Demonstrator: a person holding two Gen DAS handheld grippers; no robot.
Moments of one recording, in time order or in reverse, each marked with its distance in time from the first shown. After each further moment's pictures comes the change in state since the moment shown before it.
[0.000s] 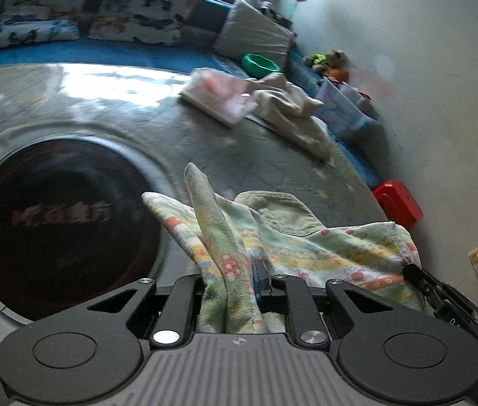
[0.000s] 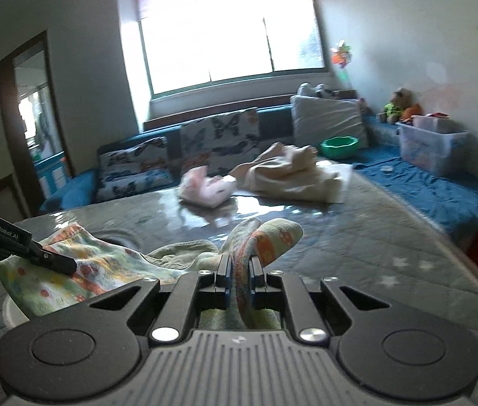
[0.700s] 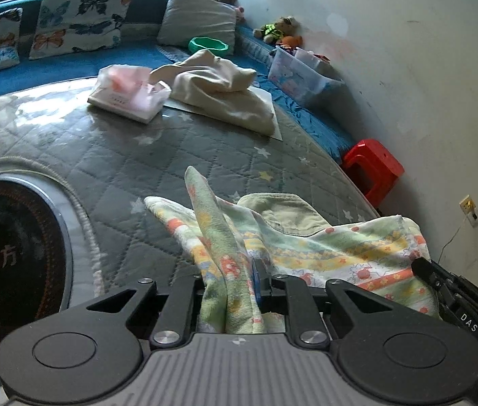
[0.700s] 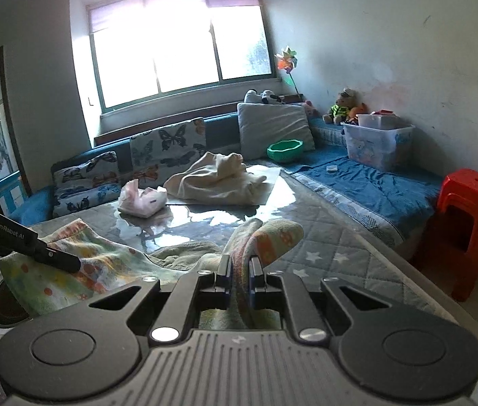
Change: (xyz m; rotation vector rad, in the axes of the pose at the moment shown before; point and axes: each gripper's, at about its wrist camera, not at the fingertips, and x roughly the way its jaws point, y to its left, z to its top) left arm 0.057 -0.081 0.009 0.187 0.066 -0.041; right arm -0.033 -0.059 -0.013 0.071 -0.027 -0.152
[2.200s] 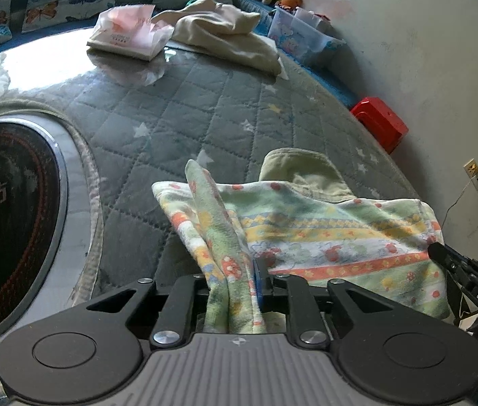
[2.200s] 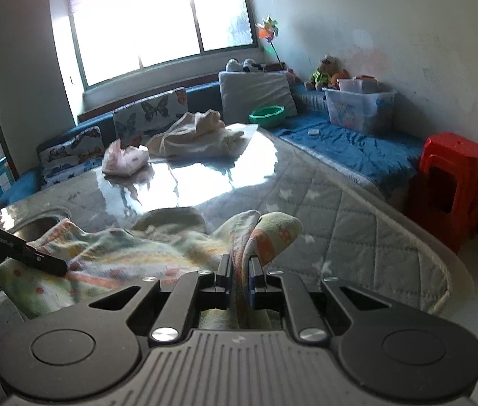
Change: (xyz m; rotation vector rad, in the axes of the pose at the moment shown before) left arm 0.020 0.016 -0.048 0.017 0.130 0.005; right arm -0.014 -0.017 -0.037 0.040 0.116 -0.052
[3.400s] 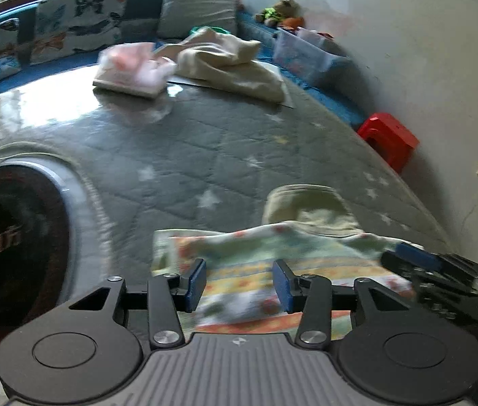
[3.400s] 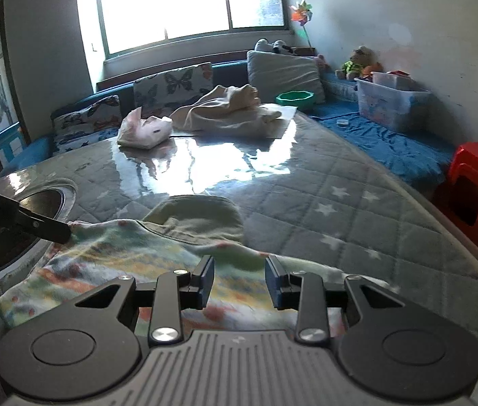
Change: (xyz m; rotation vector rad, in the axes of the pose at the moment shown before) left arm 0.000 -0.016 0.018 0.048 -0.090 0.054; right arm 0.070 0.042 0.012 -0.107 0.072 0.051
